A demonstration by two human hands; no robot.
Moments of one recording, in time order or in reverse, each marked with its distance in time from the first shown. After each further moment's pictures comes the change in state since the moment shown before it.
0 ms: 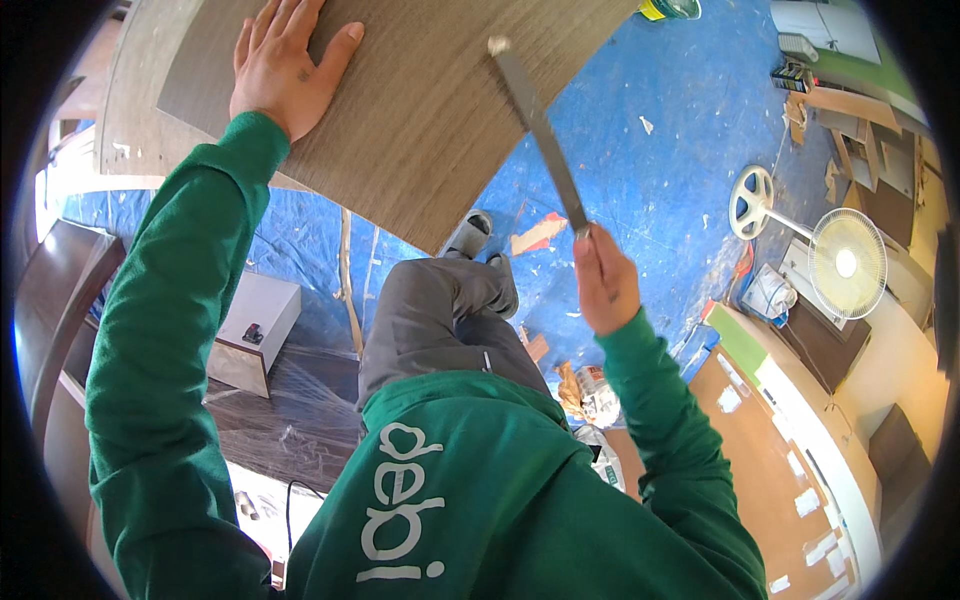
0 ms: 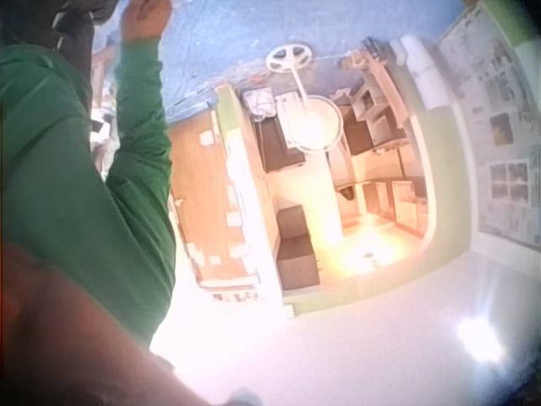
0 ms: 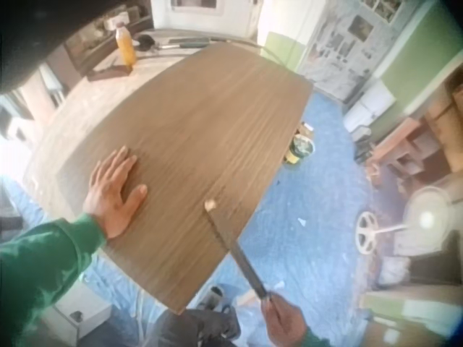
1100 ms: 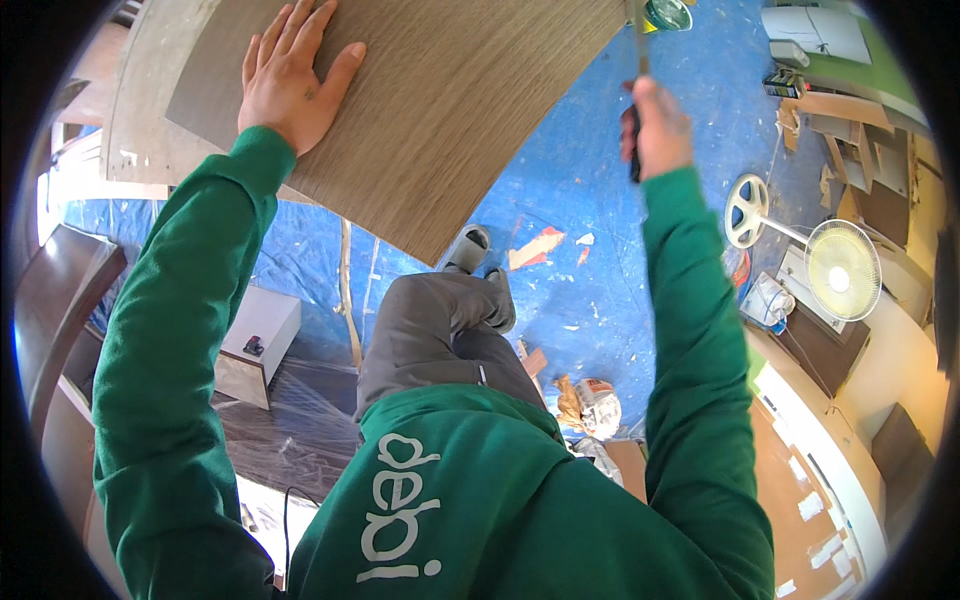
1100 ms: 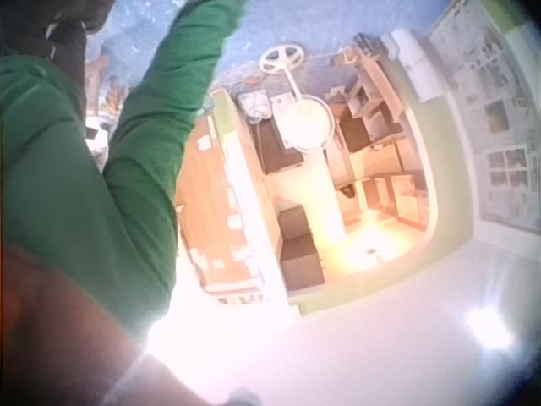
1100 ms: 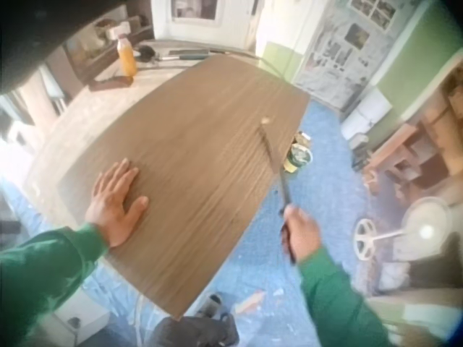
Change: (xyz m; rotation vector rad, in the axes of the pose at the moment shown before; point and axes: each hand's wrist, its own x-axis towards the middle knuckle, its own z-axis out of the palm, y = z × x) left_hand 0.003 -0.034 0.036 0.066 0.231 0.186; right_hand 0.171 -0.019 -0.053 0.273 0.172 0.088
